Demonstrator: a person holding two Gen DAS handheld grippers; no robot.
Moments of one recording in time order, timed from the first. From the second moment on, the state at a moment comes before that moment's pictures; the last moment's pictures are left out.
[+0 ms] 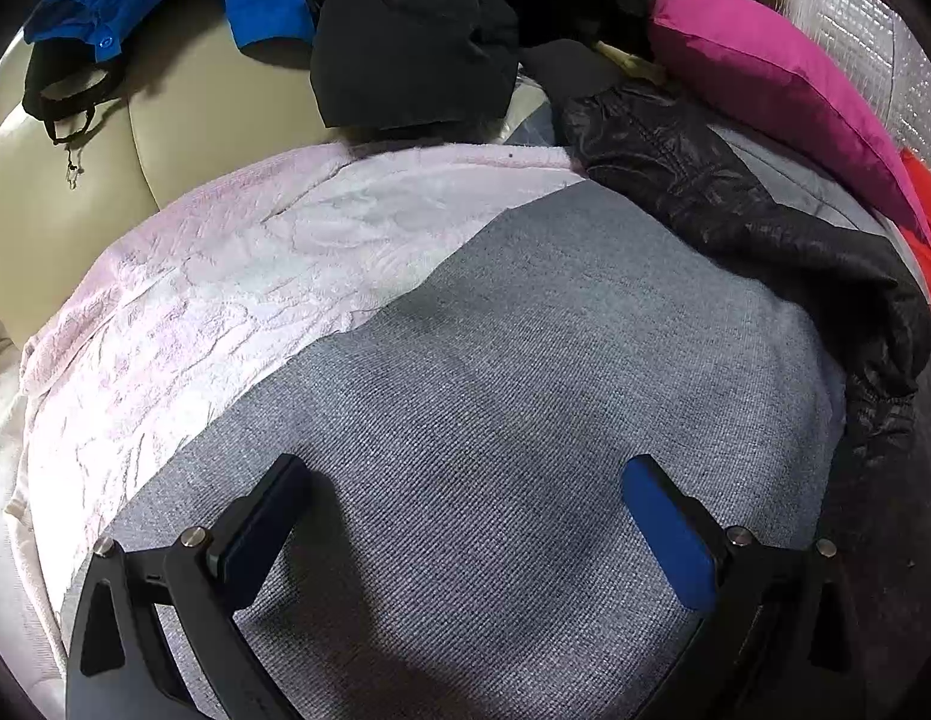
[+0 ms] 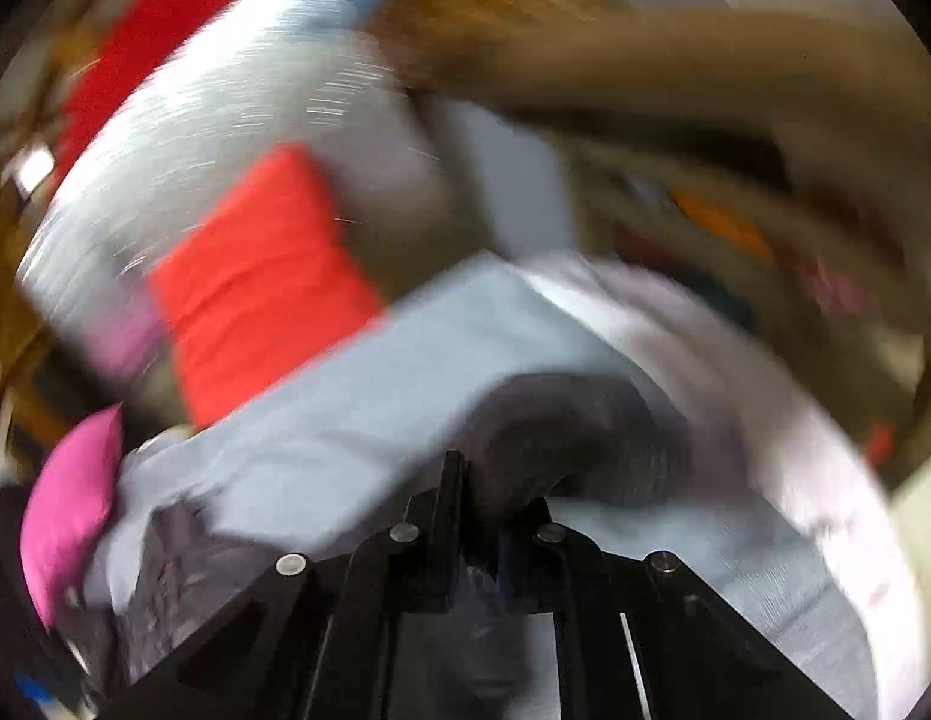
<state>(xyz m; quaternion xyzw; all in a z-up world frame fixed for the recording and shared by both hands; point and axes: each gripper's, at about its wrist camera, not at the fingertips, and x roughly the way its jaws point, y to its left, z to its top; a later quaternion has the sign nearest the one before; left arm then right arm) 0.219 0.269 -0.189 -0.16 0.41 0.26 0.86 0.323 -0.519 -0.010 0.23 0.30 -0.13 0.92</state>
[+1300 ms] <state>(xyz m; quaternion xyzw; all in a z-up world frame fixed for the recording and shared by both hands) 0.220 0.246 -0.114 -0.09 0.42 0.25 0.87 0.235 -0.383 -0.086 0.40 0.29 0.11 0.86</state>
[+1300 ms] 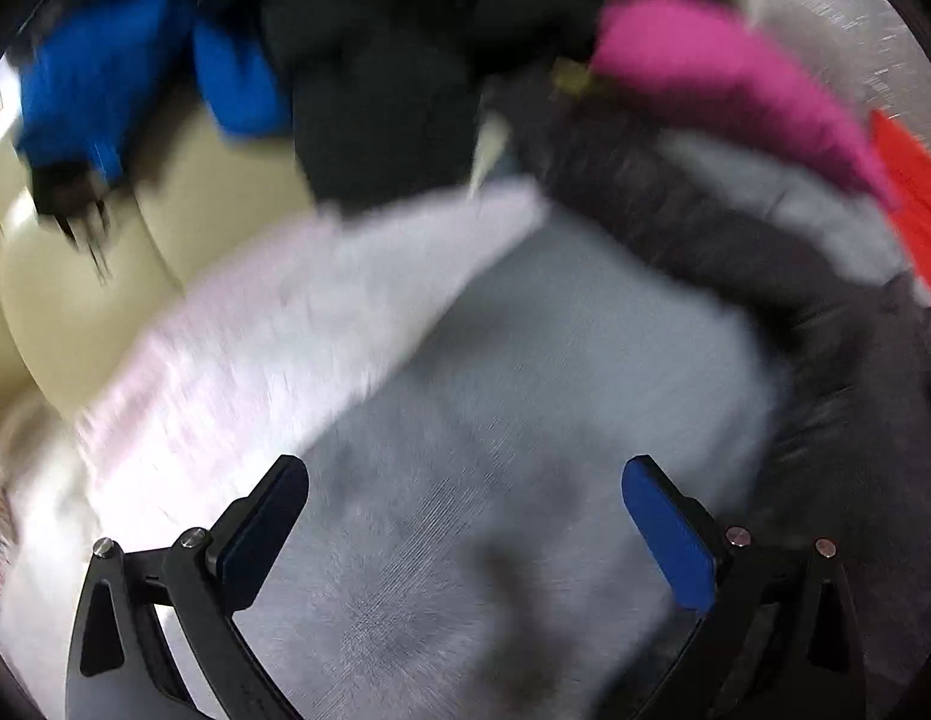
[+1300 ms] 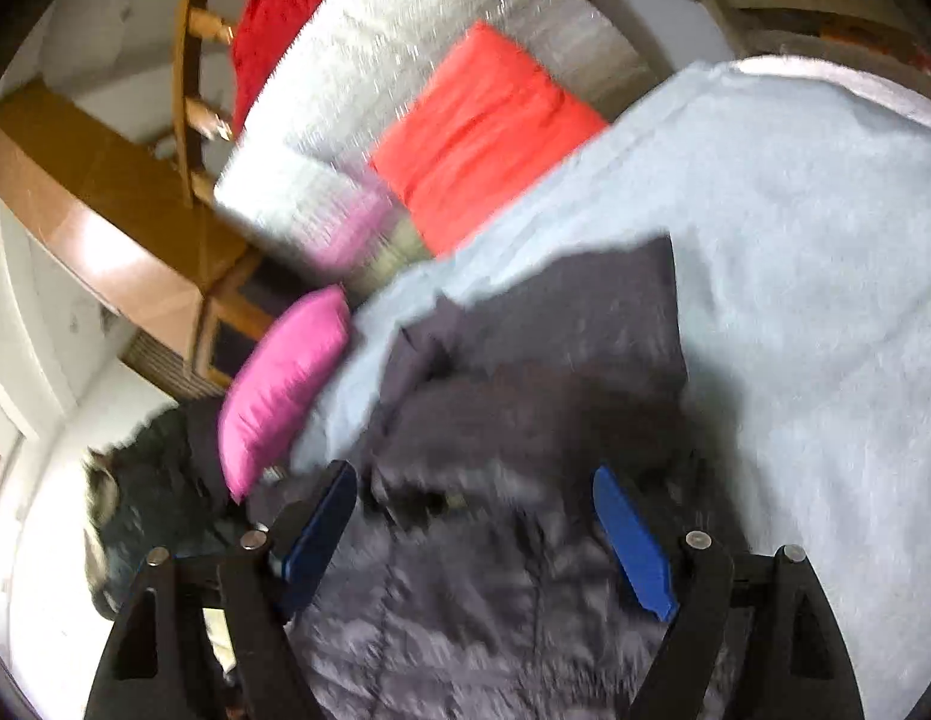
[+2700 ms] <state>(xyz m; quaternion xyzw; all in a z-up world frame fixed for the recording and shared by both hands) 0.346 0.057 -0.143 -0.16 0.49 0.02 0.86 0.255 -0.372 -0.153 0.38 0.28 0.14 0.87</state>
